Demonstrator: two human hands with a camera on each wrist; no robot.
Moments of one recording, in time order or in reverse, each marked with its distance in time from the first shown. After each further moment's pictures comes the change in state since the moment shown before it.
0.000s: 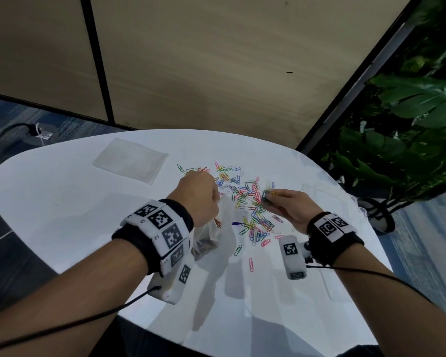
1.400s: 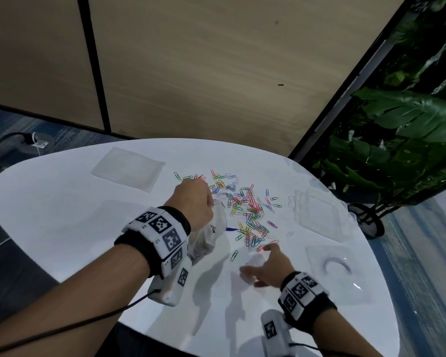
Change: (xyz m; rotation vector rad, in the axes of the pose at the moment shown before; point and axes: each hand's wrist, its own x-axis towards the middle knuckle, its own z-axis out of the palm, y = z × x) left_hand 0.003 -0.008 0.000 -0.030 0.021 -0.014; right_hand -0.057 0.098 0.016 -0.757 0.126 0.213
